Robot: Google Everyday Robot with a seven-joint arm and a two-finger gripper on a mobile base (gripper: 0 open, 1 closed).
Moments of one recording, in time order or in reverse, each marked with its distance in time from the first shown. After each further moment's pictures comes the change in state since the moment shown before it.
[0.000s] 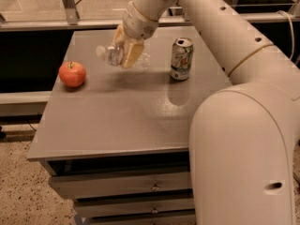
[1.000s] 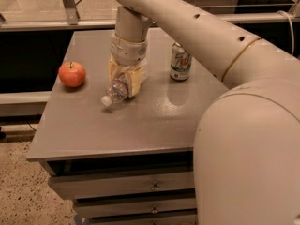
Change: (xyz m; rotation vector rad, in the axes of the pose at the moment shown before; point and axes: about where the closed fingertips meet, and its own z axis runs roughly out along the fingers) arm -0.015 0.082 0.050 -0.339 0.136 -0.354
